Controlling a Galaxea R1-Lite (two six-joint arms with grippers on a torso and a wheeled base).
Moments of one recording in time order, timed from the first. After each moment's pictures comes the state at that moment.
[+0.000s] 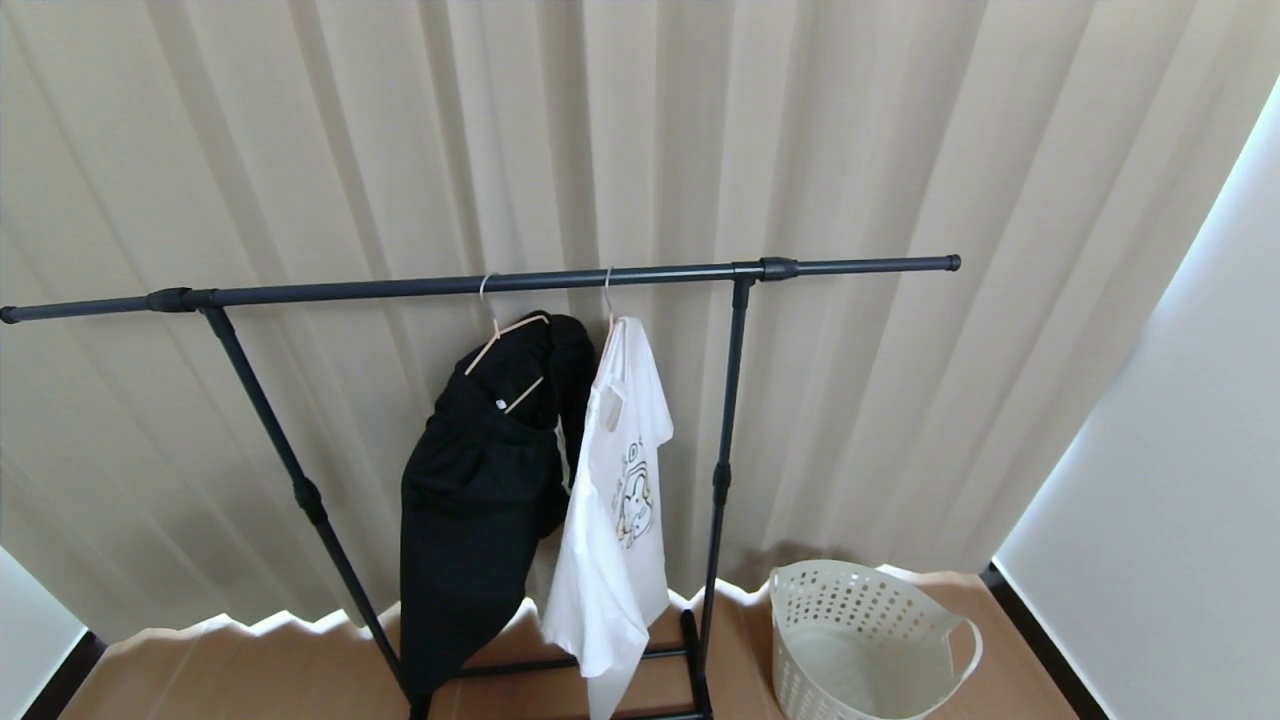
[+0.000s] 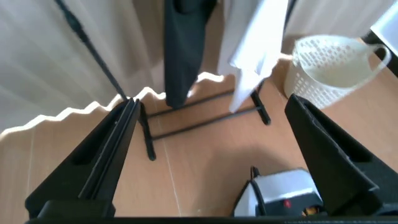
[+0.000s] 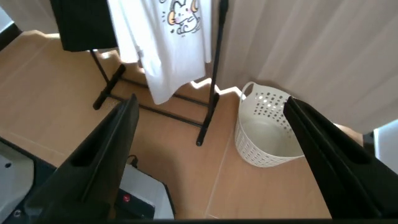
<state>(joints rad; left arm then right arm) -0.24 0.42 0.00 -0.04 0.14 0.03 0.32 0.39 0.00 -0.05 0.01 -0.01</state>
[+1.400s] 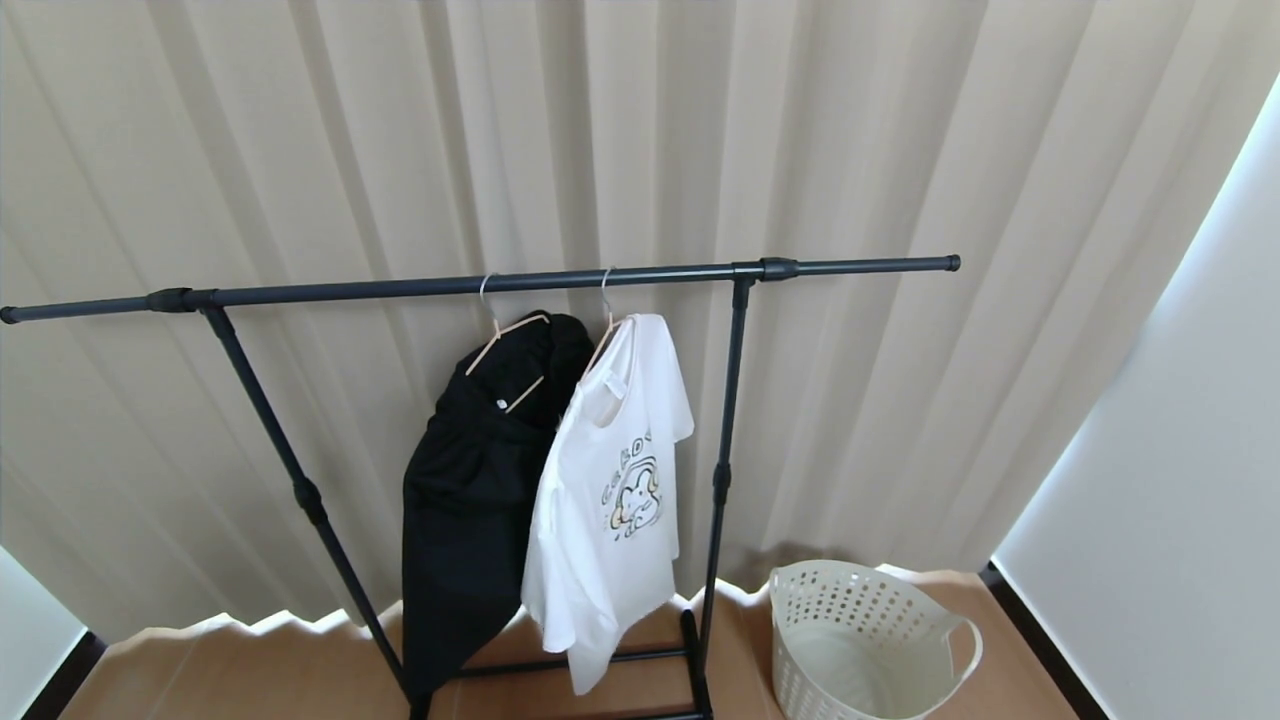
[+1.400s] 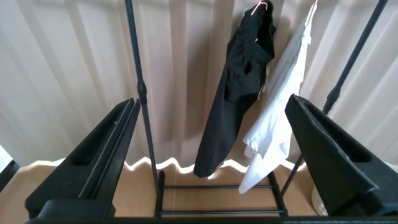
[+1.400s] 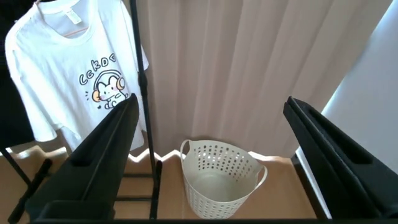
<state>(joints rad) 0.00 0.00 0.00 -0.04 0.09 0.00 0.00 0.00 0.00 -0.01 0.03 -0.02</state>
